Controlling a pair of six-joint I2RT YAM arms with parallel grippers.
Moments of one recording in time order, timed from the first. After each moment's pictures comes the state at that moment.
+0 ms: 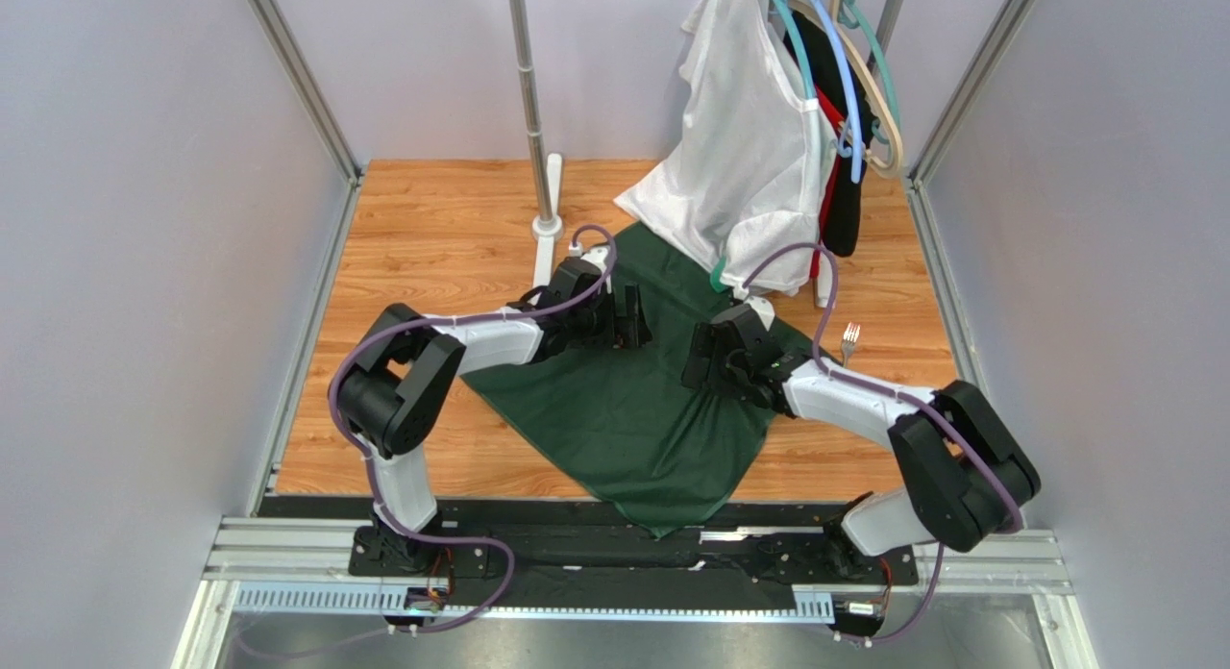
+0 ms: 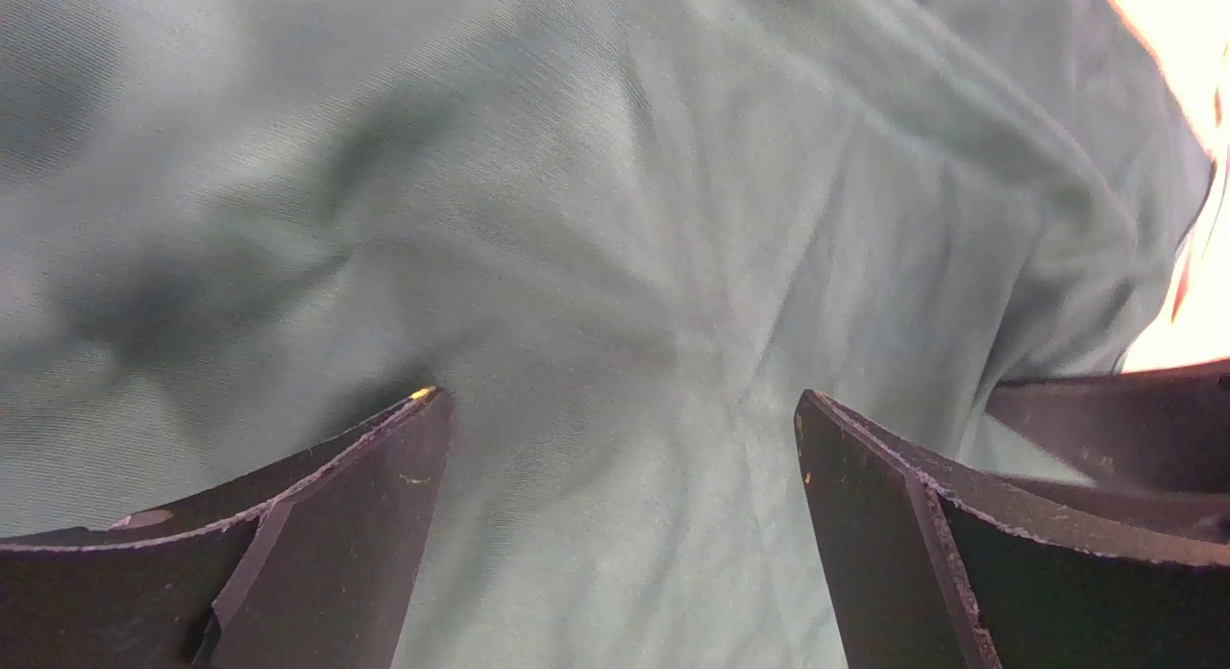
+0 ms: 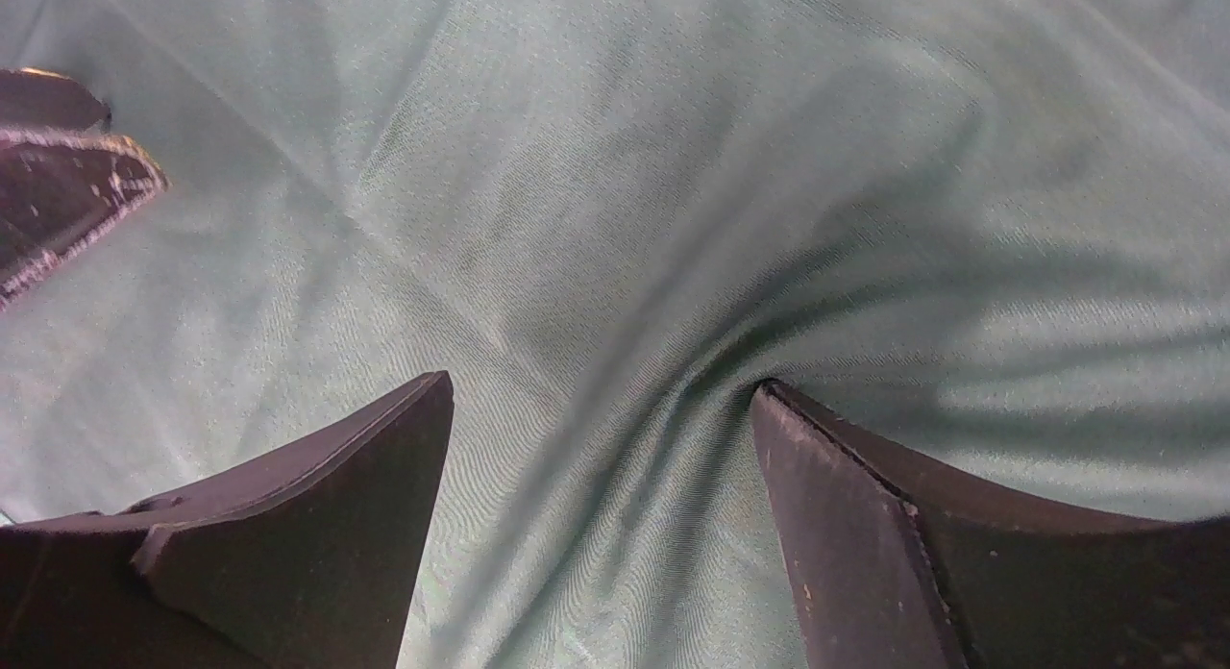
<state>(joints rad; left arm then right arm) -0.63 1.82 1.00 0.09 0.13 -0.57 0.59 1.42 0.65 -0.14 0.14 0.72</state>
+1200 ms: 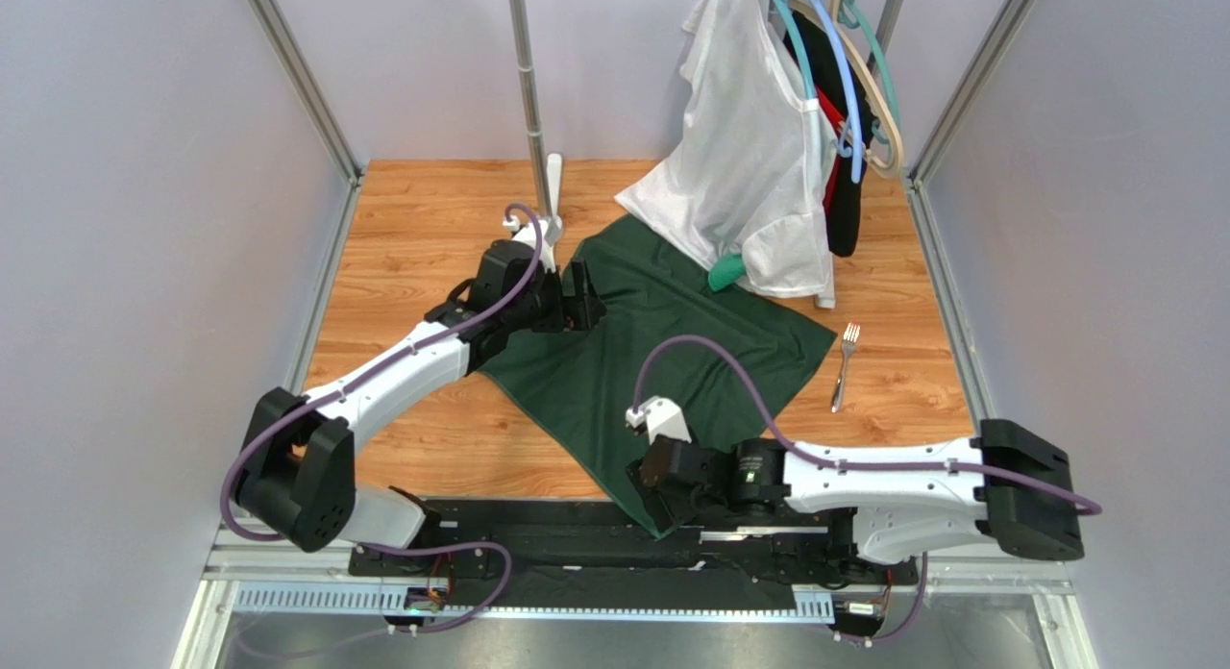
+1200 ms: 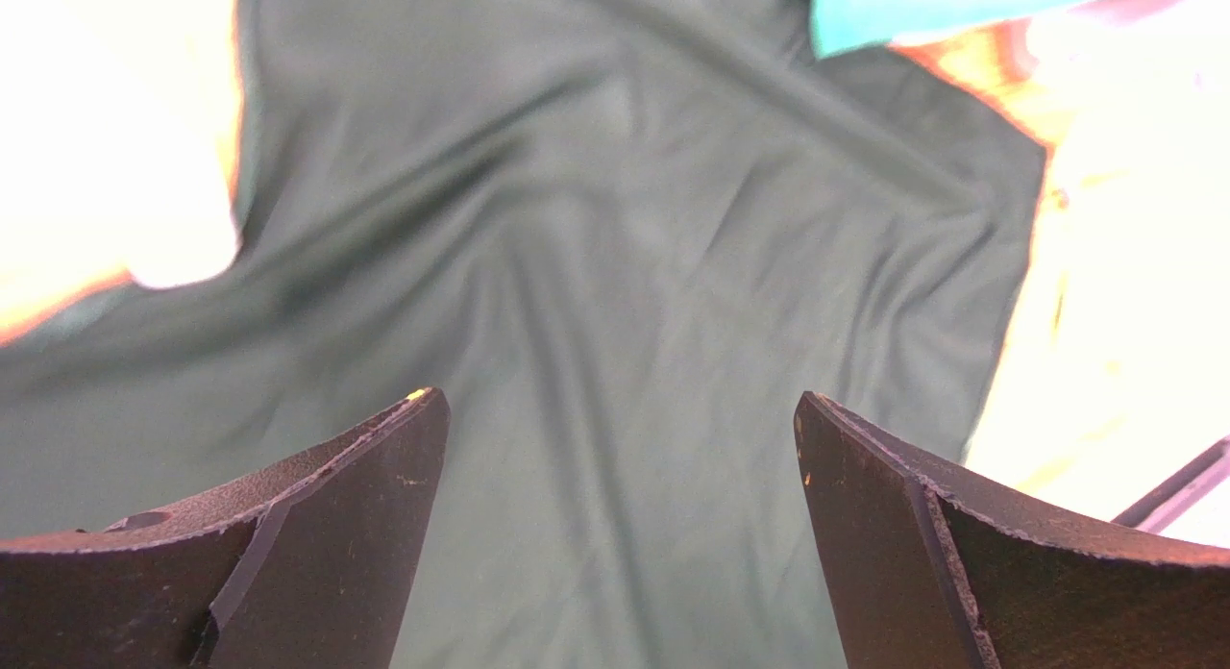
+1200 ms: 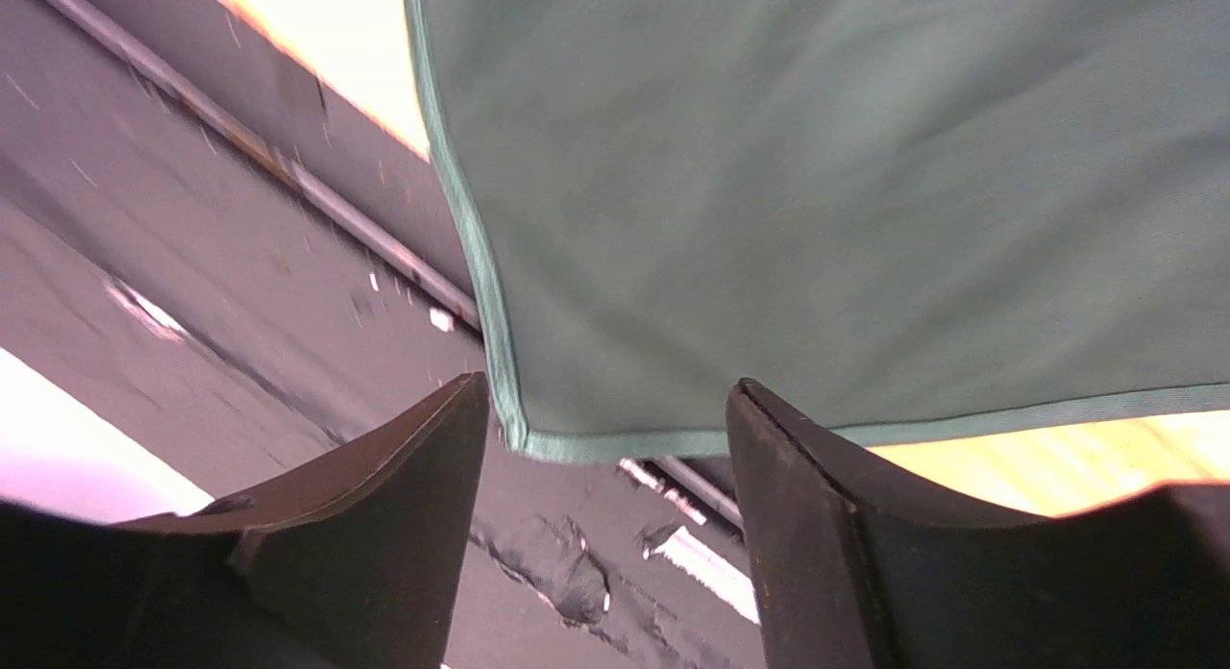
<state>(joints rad) -0.52 1.41 0.94 -0.10 0.10 -0.49 1.35 1.19 0.67 -0.49 0.27 0.68</state>
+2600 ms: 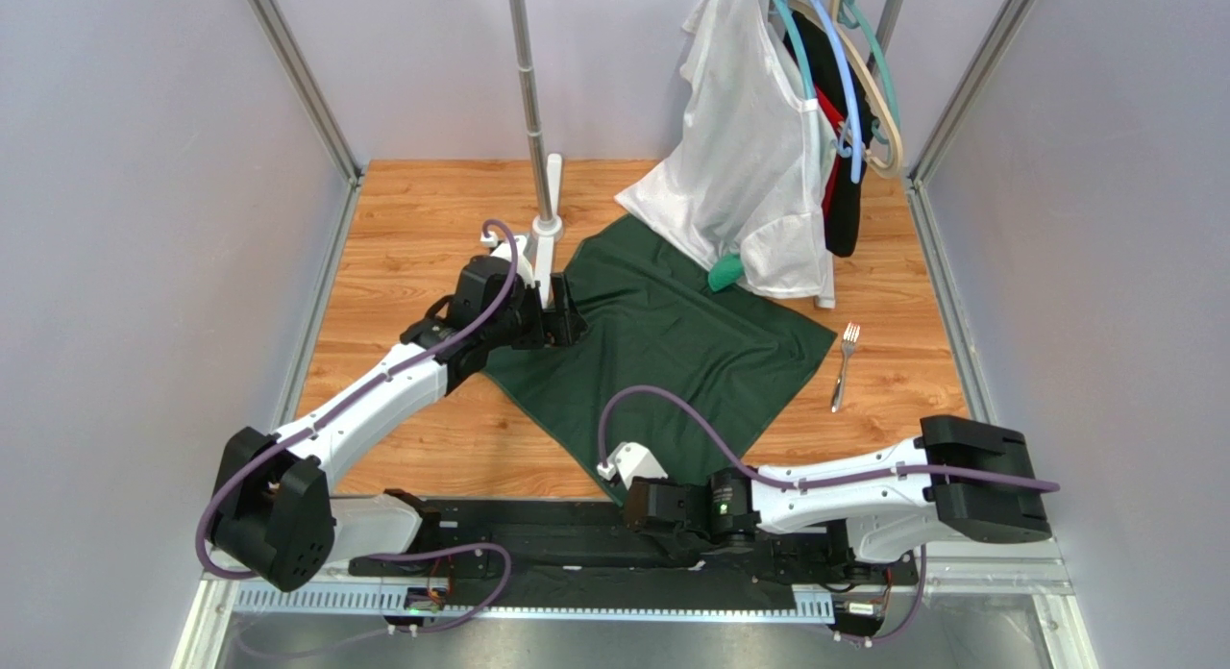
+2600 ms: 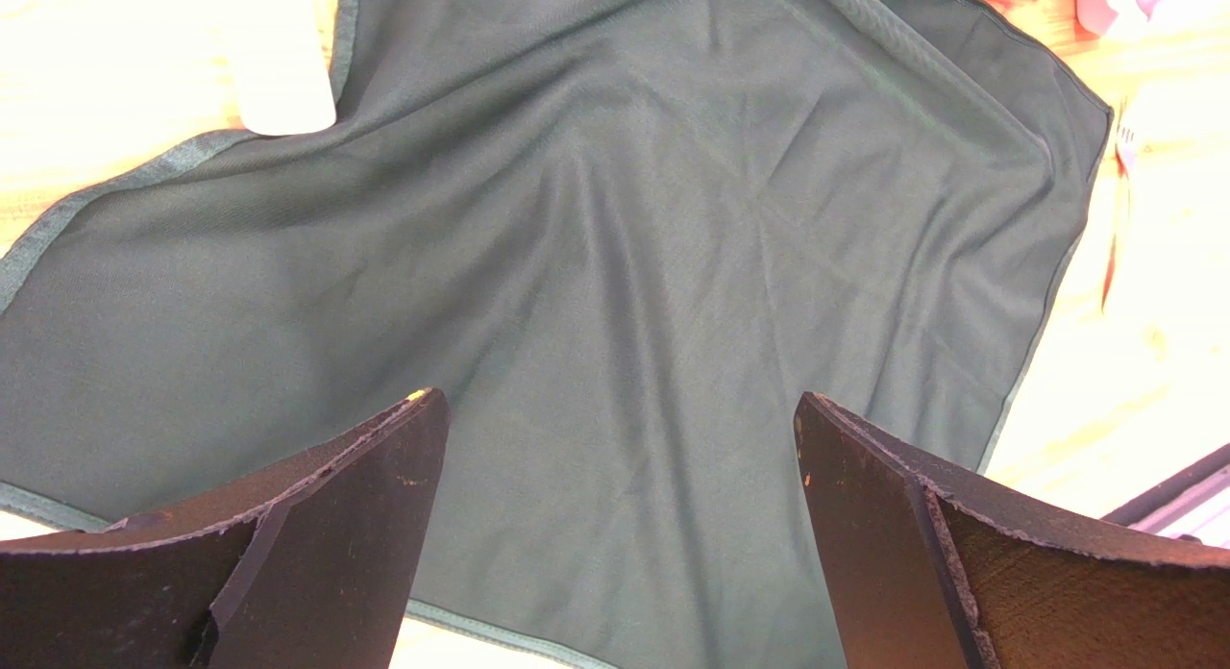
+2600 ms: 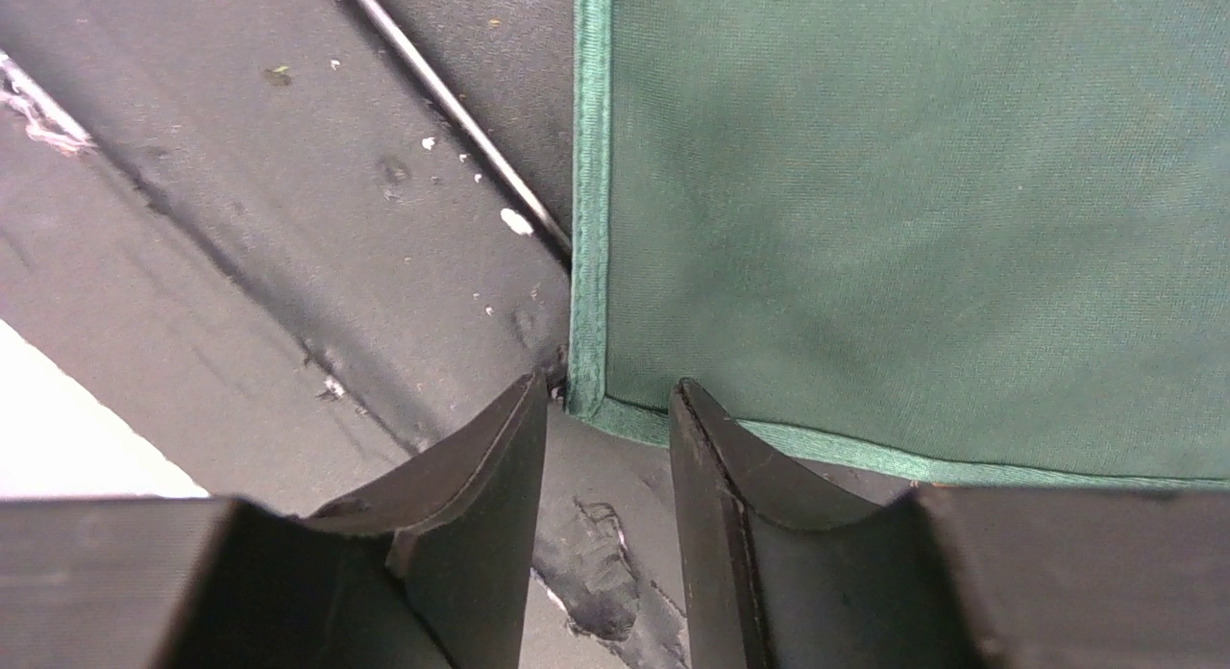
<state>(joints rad) -0.49 1.25 0.83 -0.21 0.08 -0.49 1.52 1.36 0.65 -0.41 0.24 0.58</state>
